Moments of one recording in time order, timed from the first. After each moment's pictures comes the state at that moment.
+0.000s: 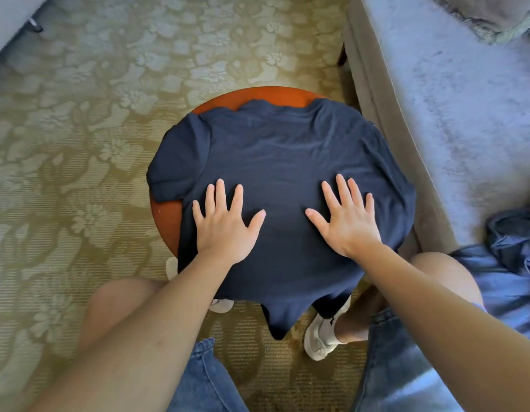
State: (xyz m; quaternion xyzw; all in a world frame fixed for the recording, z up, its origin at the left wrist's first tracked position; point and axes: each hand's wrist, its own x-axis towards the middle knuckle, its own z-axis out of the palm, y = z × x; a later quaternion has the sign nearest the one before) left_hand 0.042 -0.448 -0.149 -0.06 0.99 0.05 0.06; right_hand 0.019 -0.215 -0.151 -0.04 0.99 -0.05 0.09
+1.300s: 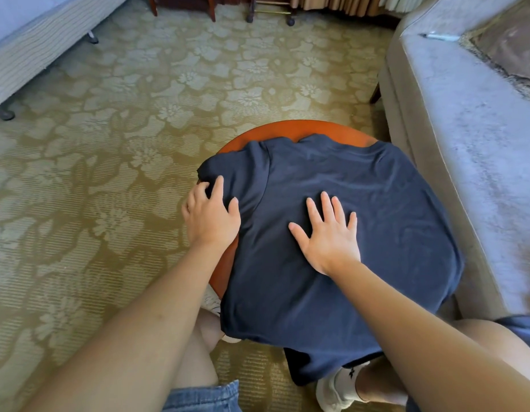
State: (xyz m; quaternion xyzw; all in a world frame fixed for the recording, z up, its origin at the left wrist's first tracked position) left_hand -0.017 -0.542 -0.154 -0.21 0.96 0.17 -0.10; right_hand -0.021 -0.324 -0.145 -0.08 0.99 -0.06 0.10
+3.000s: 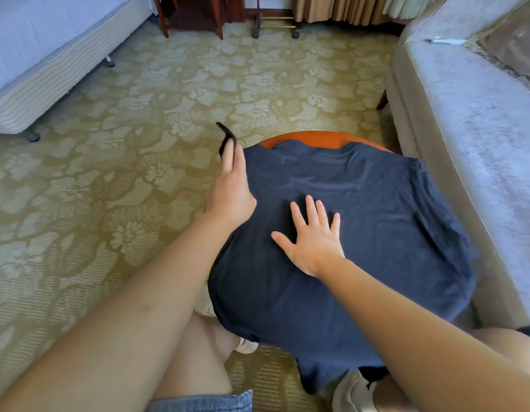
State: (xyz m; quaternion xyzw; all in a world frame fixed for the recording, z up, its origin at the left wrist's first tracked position) left_hand -0.051 -0.538 -0.076 -0.10 0.97 0.22 -0.05; right_hand -0.028 -0.362 -0.135 -0.14 0.98 -0.08 0.14
